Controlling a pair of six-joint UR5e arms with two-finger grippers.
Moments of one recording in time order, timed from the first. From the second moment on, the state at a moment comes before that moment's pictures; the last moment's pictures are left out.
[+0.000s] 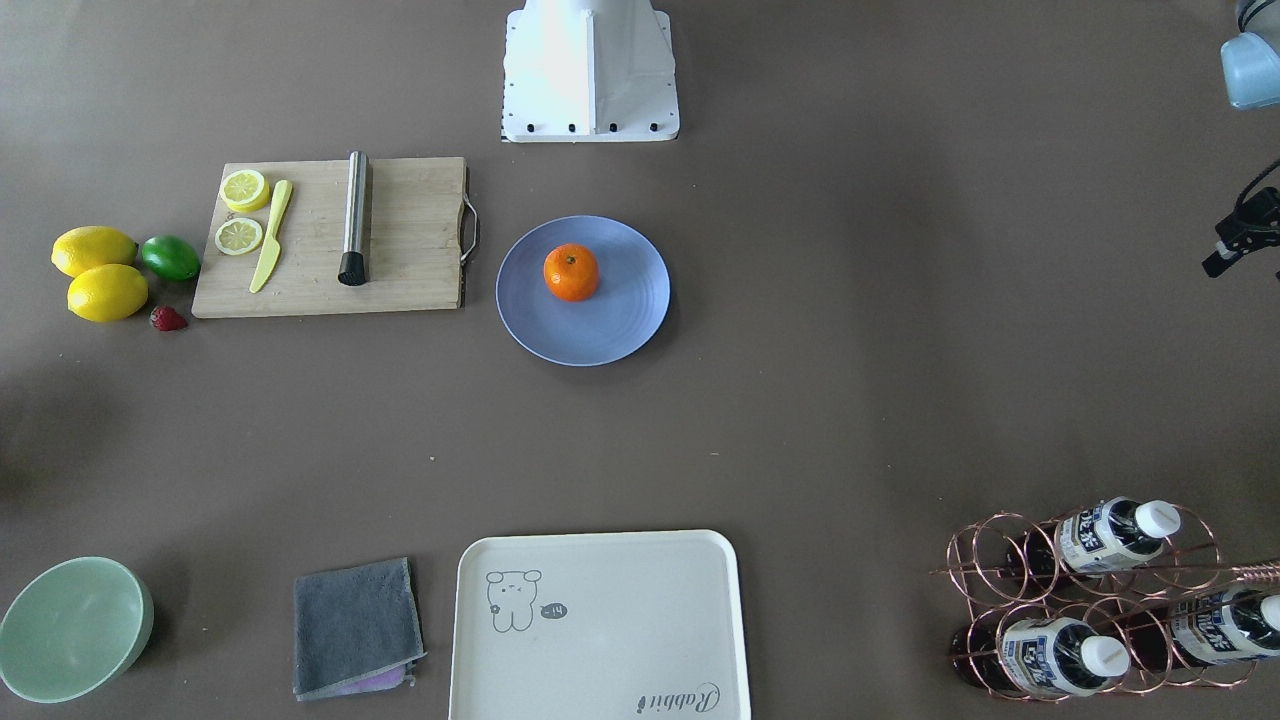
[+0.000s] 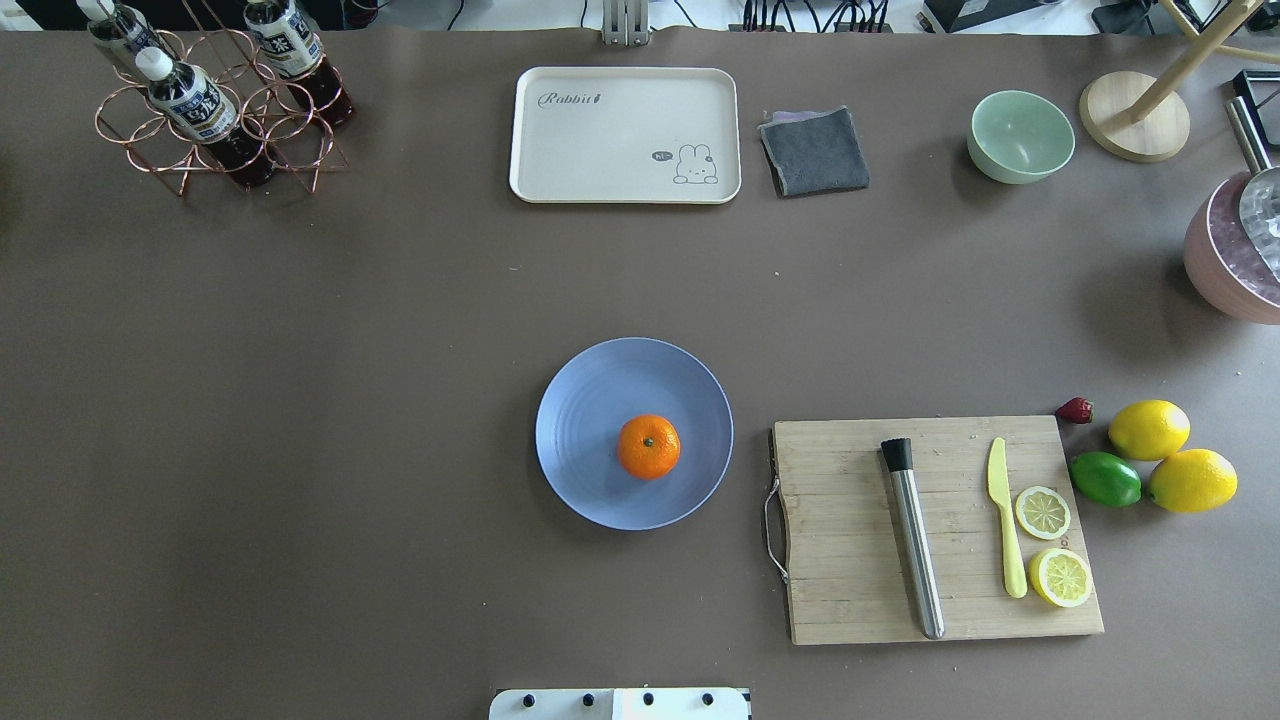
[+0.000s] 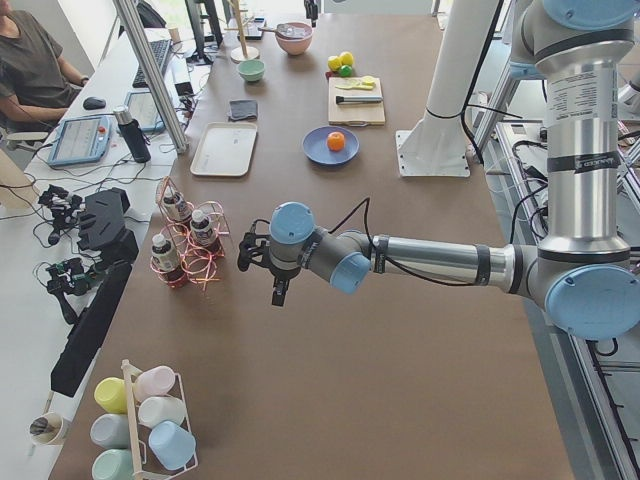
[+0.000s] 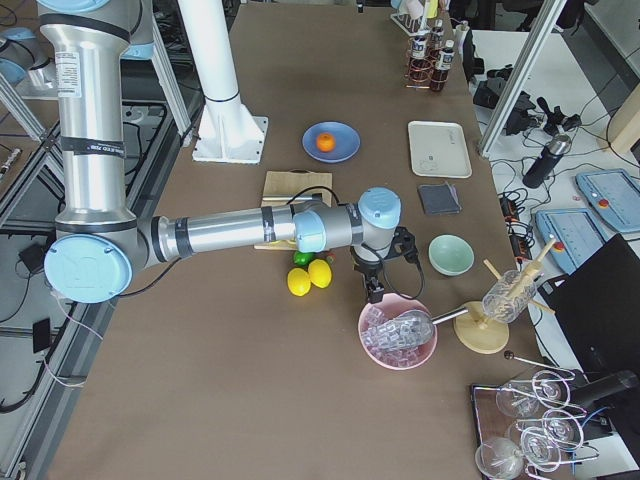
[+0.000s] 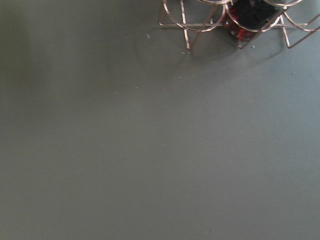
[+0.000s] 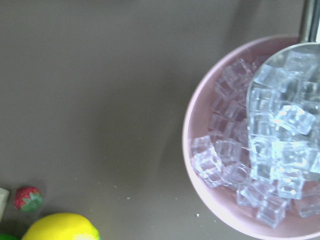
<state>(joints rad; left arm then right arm) -1.44 -1.46 -1.73 -1.95 -2.40 -0.29 1.43 -1.59 1.69 -1.53 2.34 -0.17</state>
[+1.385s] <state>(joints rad) -1.49 -1.46 -1.80 -1.75 -2.39 -0.17 1.49 -1.62 1.65 -1.53 2.35 -0.24</state>
